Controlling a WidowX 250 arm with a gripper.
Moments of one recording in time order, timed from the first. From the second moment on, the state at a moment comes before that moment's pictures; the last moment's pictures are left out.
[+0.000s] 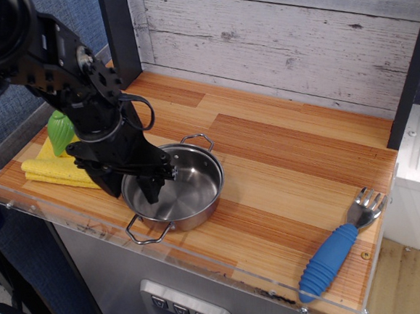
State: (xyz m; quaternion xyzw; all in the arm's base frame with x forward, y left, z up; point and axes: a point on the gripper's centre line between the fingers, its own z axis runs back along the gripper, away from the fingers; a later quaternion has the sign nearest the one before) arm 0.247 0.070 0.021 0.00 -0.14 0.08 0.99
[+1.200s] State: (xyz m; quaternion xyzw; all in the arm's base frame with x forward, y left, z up) arm 0.277 0.076 0.062 -0.04 -0.16 0.09 0.98
